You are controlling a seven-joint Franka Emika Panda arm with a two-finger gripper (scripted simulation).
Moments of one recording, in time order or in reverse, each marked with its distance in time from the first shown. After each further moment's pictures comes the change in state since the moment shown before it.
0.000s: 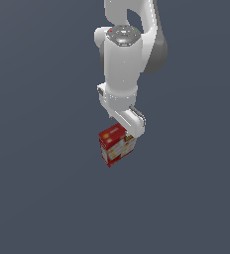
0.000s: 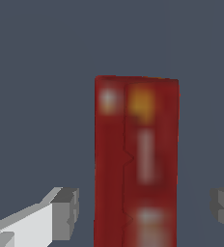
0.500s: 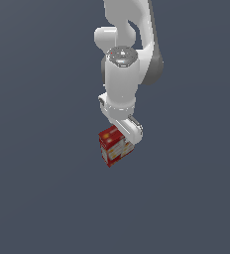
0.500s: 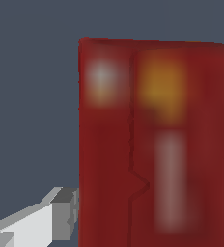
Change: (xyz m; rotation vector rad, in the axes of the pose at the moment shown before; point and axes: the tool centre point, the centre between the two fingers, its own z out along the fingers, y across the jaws) arm 0.000 0.001 0.039 -0.002 -0.001 0.003
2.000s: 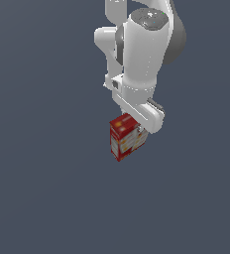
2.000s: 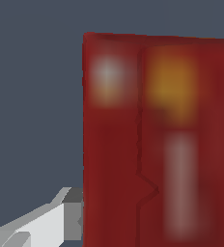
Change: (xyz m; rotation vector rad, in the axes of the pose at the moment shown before) arm -0.034 -0.029 -0.066 0.000 0.001 0.001
